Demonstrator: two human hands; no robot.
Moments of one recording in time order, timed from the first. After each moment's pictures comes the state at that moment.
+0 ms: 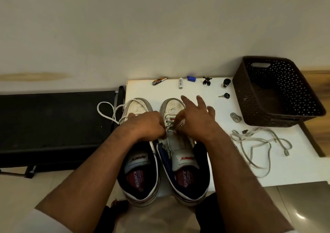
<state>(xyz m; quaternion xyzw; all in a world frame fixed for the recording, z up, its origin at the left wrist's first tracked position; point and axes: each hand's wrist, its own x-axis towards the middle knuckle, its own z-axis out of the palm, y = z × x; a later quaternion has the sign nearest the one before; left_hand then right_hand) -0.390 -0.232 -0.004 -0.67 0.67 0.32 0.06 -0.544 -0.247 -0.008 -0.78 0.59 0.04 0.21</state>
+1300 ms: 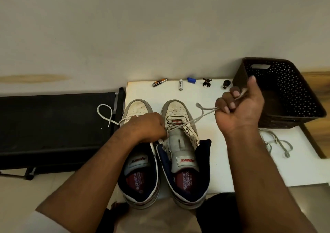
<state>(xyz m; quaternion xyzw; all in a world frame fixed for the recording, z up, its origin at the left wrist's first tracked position) -0.390 -0.232 -0.002 -0.66 0.65 0.36 0.05 -0.583 -0.260 0.023 -0.09 0.36 -0.69 0.62</state>
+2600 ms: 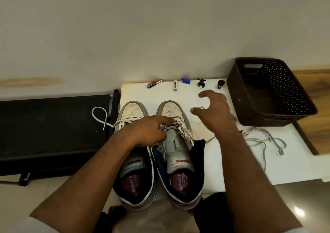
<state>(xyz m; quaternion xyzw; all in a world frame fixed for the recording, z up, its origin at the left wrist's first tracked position) -0.394 -0.229 -0.005 -0.60 0.68 0.42 -0.02 -0.584 -0.264 -0.007 -0.58 0.73 -0.23 0.28</state>
